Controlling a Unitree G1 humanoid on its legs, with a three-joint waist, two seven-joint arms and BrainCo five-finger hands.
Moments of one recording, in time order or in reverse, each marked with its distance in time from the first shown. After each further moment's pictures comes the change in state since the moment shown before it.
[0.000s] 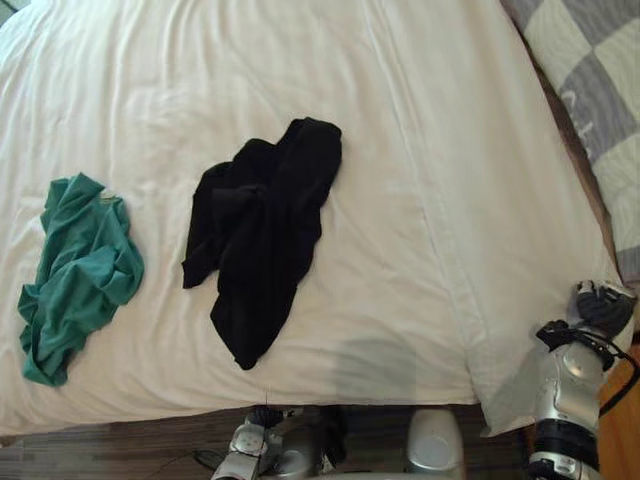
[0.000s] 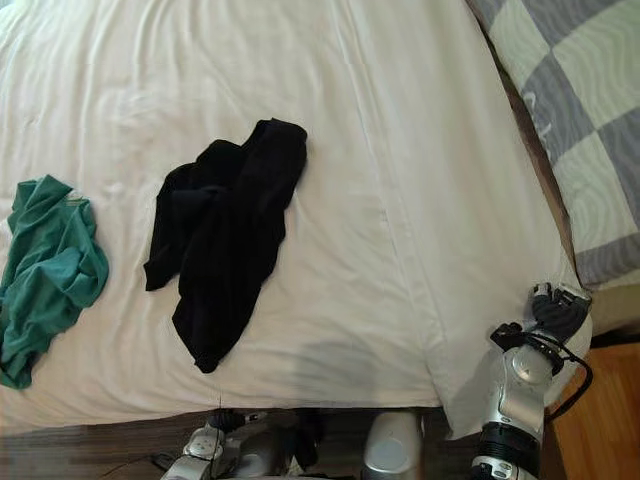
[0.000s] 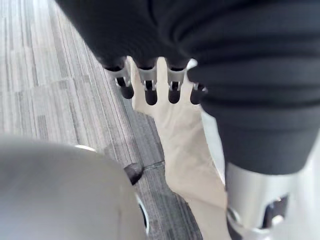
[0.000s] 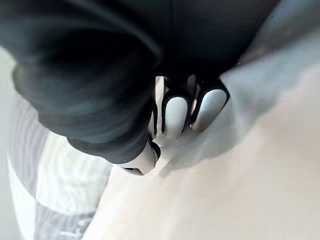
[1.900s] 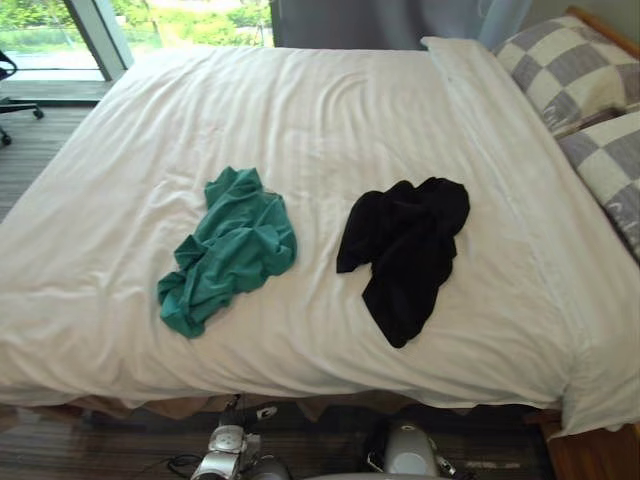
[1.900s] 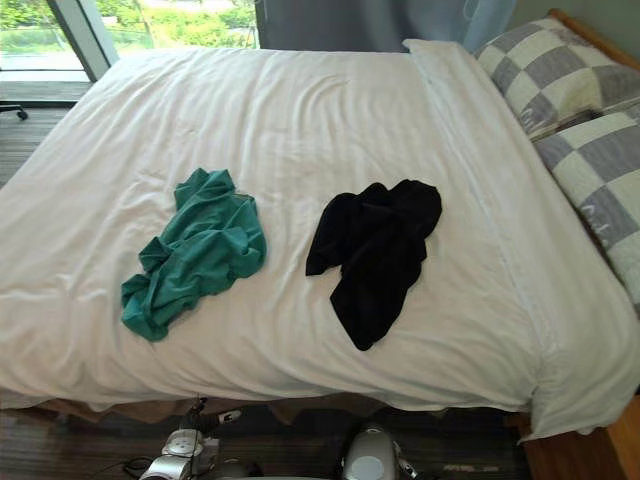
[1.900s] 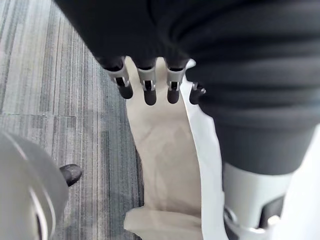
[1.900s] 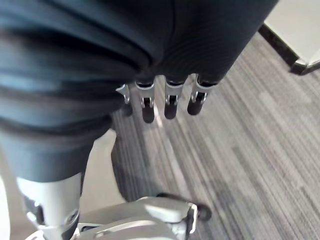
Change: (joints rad) left arm -0.043 0.058 0.013 0.050 -0.064 0.031 0.082; right arm 0.258 0.190 0.157 0.737 -0.163 0.198 0.171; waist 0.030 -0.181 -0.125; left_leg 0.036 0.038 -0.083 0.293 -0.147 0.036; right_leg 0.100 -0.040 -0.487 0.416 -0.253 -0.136
